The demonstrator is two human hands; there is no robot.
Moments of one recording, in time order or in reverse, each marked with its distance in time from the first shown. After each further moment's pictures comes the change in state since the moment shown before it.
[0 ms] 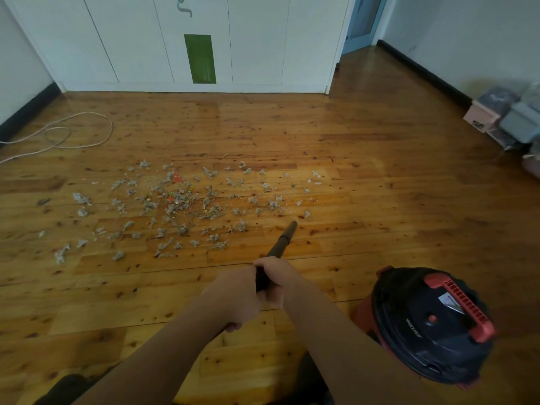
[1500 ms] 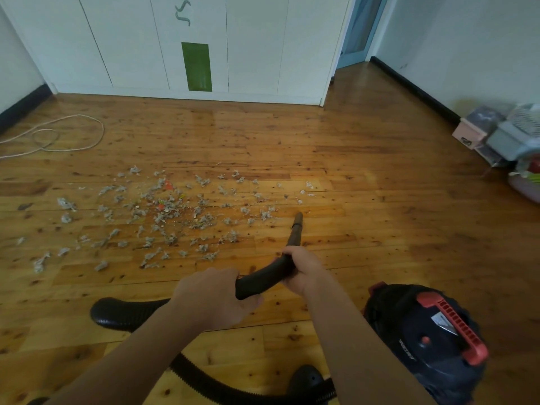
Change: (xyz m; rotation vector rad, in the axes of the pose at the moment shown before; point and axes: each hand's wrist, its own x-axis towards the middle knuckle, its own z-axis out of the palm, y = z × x) left_hand 0.001 -0.007 -0.026 0.301 0.261 0.173; right_hand 0.009 -0.053 -0.041 0.331 0.170 -0.122
